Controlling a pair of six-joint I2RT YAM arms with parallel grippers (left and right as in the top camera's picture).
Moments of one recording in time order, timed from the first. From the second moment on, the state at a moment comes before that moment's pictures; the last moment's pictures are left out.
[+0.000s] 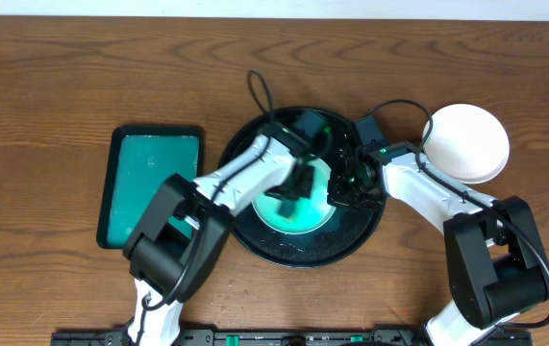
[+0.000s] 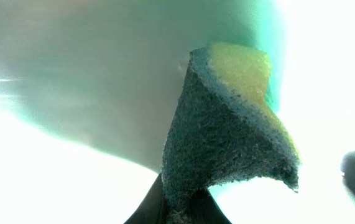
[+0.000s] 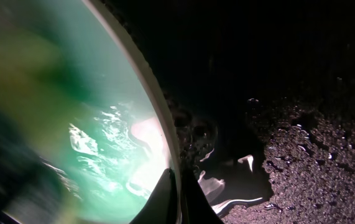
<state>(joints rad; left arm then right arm) -0.69 2.04 1.42 -0.84 0.11 -0.48 0.36 1.80 1.02 -0.65 -0.30 0.53</state>
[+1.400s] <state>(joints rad) -0.40 1.96 1.46 -1.02 0.13 -0.61 0.36 1.80 1.02 -0.67 -0.30 0.53</state>
